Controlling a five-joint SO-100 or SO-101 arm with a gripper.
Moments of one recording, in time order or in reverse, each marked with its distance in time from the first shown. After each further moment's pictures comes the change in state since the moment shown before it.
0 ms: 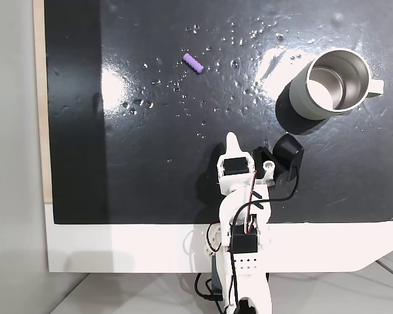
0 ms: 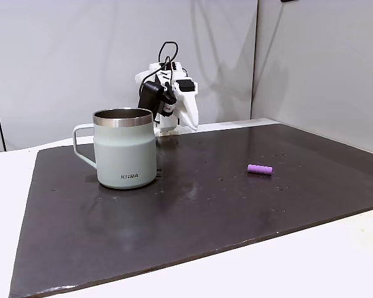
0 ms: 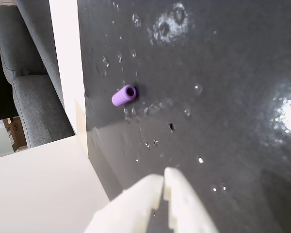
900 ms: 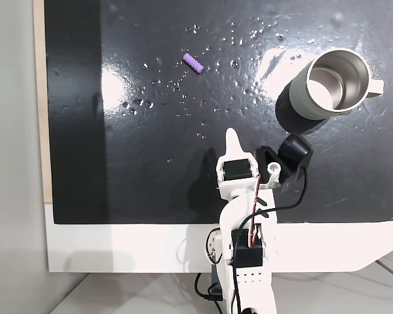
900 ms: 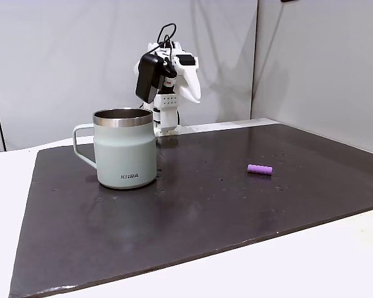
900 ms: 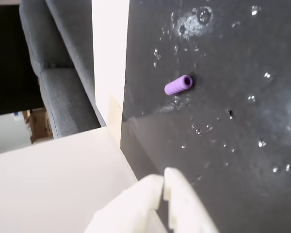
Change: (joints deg) arm -1.5 -14.5 -22.1 5.0 2.0
